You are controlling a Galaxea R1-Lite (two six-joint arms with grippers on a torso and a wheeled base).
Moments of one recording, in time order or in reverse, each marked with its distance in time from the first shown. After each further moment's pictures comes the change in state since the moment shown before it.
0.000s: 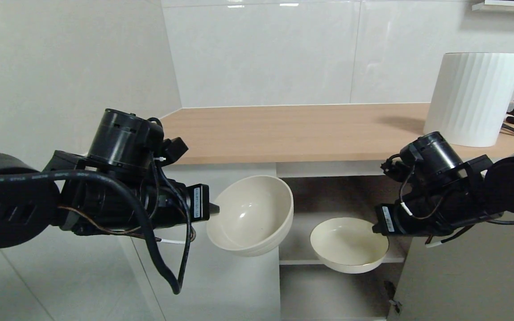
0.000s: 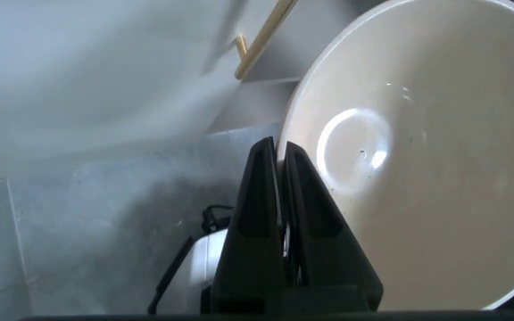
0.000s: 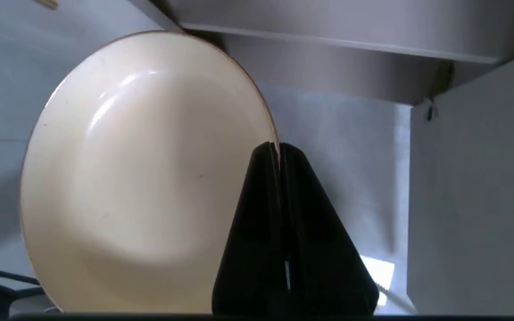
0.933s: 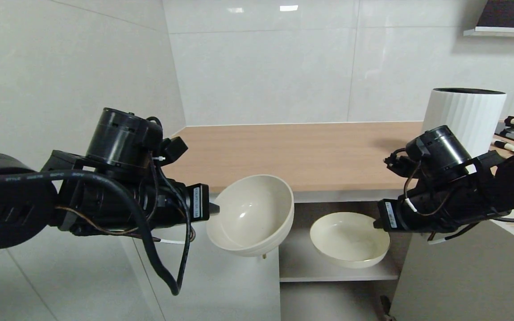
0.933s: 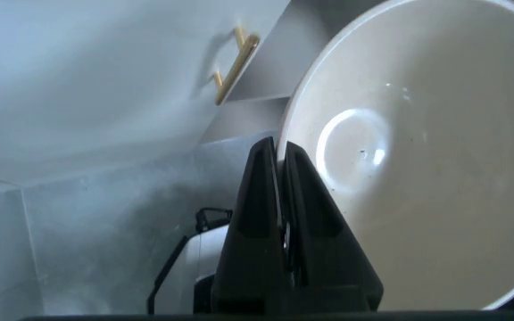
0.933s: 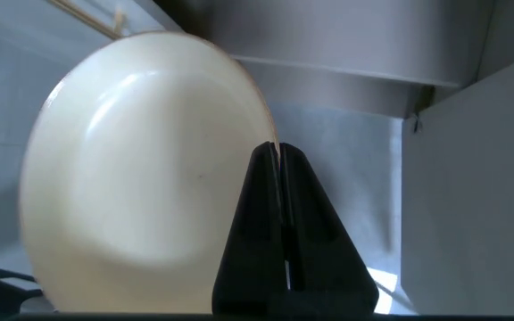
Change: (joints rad) left arm 0.000 -0.006 0.000 0.001 0.000 0.001; right arm -0.005 -0.028 -0.006 0.002 0.000 0.011
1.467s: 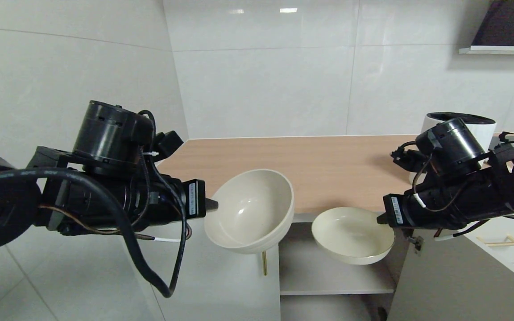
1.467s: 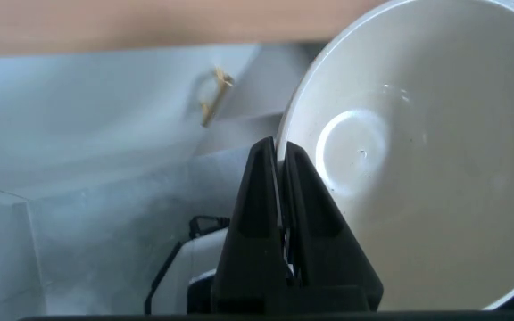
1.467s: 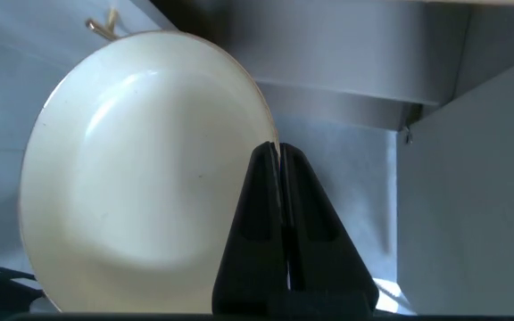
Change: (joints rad) left arm 0.001 -0.027 -0.001 -0.002 -0.003 0.000; right arm 0.000 -0.037 -0.005 0.010 0.002 0.000
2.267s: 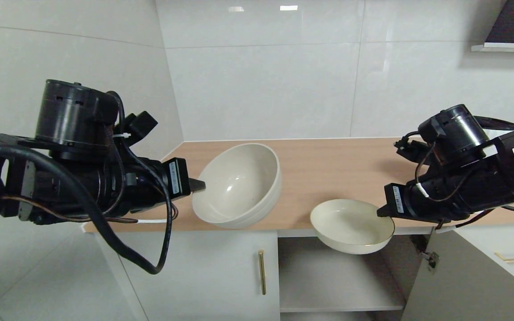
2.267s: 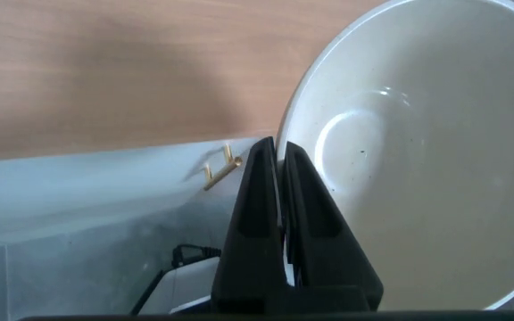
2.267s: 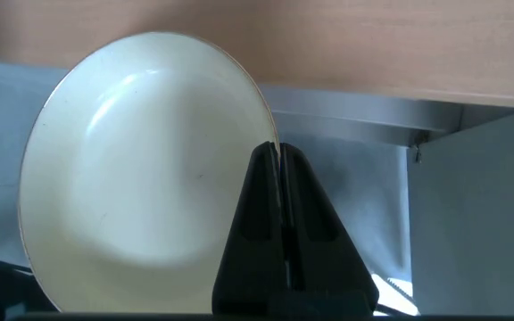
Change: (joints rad) left arm 0.048 -0.053 -0.013 -0.041 -0.001 -0.058; right arm 0.000 -0.009 -0.076 0.076 0.006 0.062
